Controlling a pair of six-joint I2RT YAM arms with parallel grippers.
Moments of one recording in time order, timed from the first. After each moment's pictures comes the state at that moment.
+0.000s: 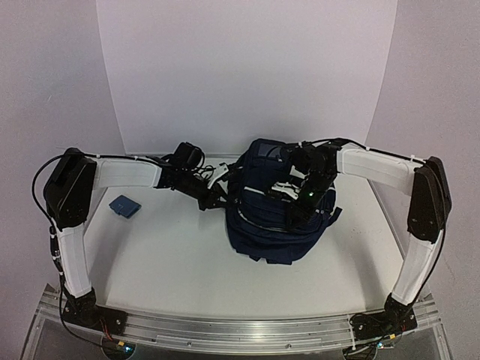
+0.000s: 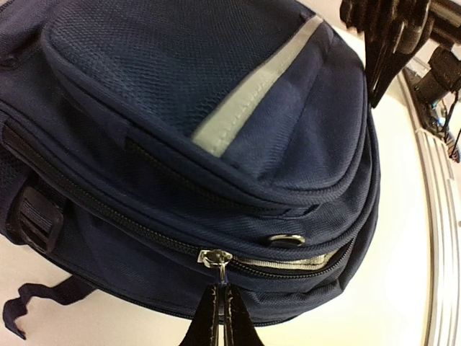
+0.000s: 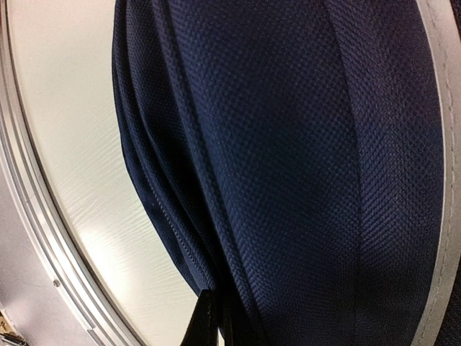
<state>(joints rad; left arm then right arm) -0.64 1.95 1.39 -0.24 0.68 0.36 0.62 1.87 1.56 -1.12 -0.34 -0.42</state>
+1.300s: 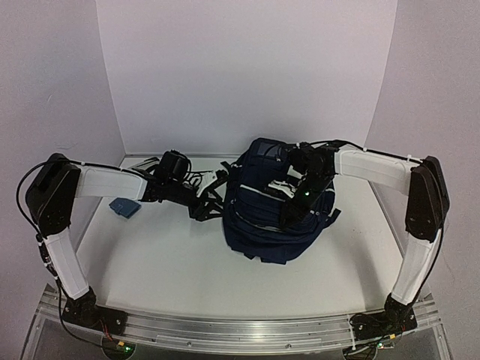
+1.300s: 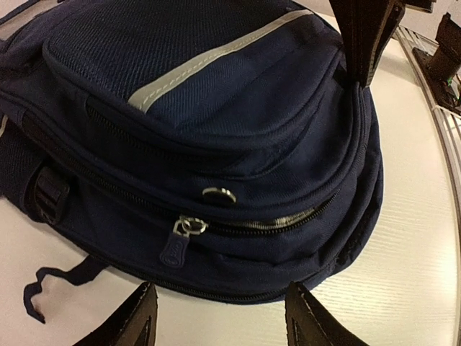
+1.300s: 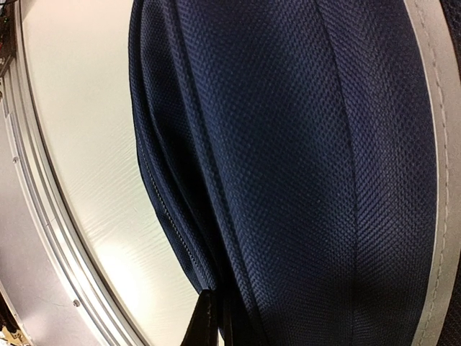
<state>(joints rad) -0.62 1.79 1.12 -0.03 0.59 0.42 0.62 1.89 1.56 -1.06 -0.42 -0.36</state>
